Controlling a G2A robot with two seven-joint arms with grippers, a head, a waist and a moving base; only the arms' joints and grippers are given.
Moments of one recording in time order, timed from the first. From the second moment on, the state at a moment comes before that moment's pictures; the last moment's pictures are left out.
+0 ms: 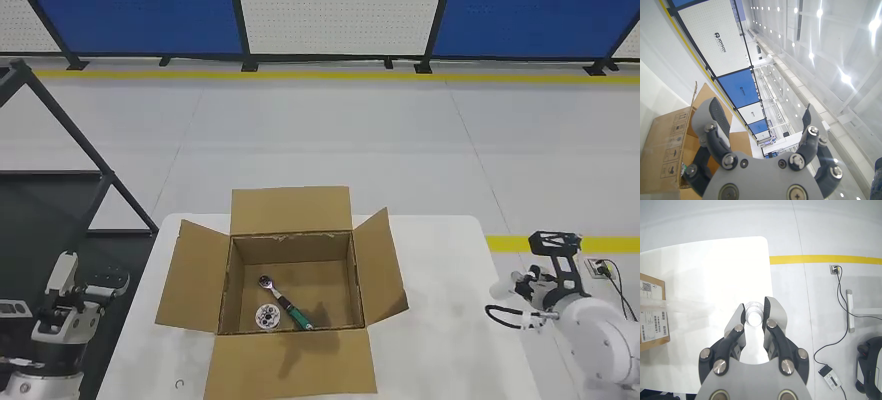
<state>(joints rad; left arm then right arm) 1.58 -1.19 -1.97 -2.12 -0.38 -0.10 -0.23 -1.11 -1.18 1.74 -1.90 -1.20 0.06 1.14</state>
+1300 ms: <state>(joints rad) 1.58 -1.19 -1.97 -2.12 -0.38 -0.10 -0.23 -1.08 -1.17 1.64 -1.67 -1.26 0.09 1.06</state>
